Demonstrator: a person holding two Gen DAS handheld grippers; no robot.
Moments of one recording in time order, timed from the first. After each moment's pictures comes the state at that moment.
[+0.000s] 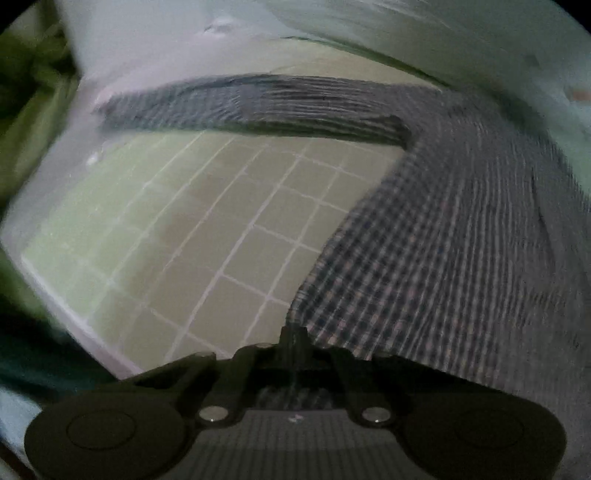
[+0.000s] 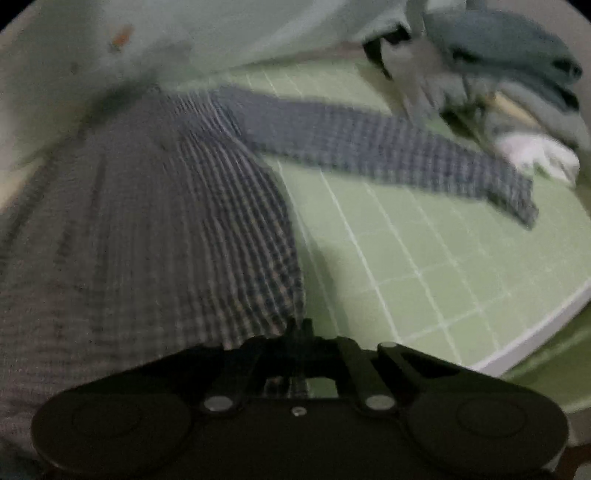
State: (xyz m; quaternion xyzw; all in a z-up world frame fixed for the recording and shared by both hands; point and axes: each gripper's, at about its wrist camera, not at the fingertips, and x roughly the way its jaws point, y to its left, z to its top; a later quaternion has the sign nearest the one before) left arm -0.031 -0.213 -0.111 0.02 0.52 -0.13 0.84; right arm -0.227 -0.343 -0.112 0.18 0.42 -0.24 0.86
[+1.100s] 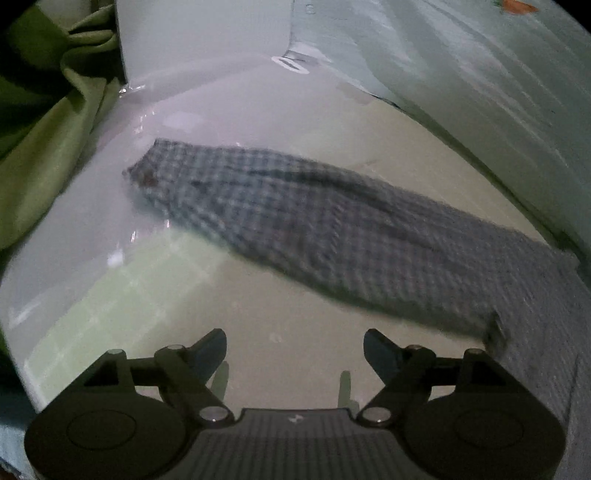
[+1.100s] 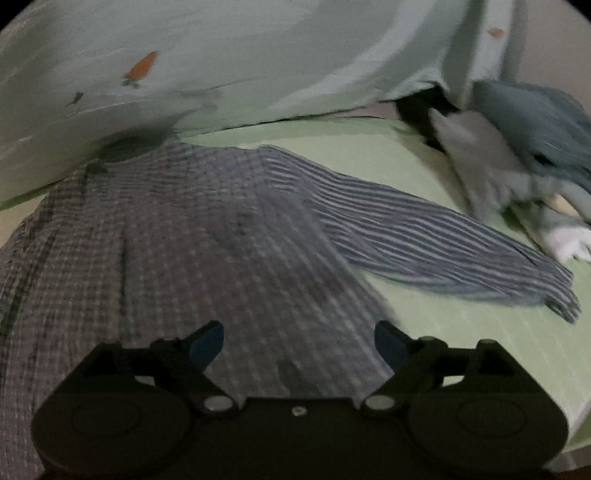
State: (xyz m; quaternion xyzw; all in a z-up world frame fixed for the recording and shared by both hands) left arm 0.150 -0.183 -0.091 -0.06 0.50 -0.05 0.86; right arm -0.073 -0.301 -0.094 0.12 0.40 -0.29 0.86
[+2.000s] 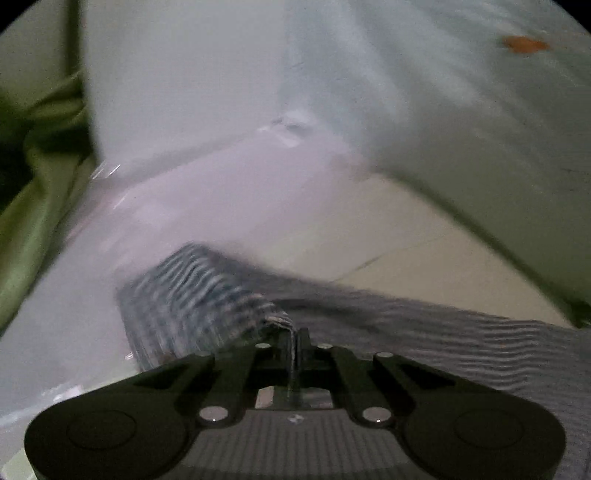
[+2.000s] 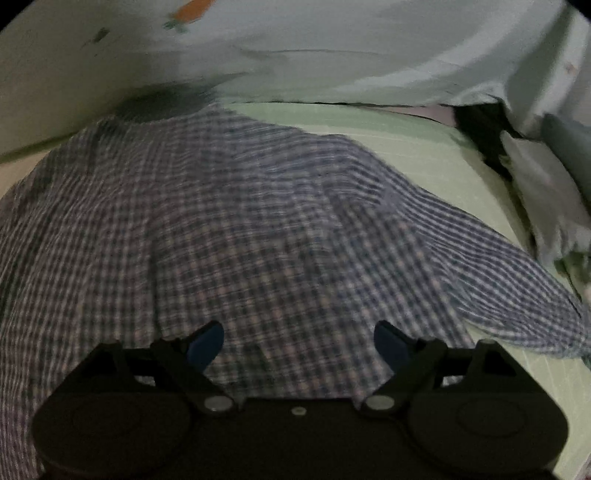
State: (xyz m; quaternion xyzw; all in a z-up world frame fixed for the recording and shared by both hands) left arm 0.197 -0.233 -0.069 -0.04 0.40 -0.07 0.91; right arm 0.024 -0.280 -0.116 0.08 0.45 -0.28 0.84
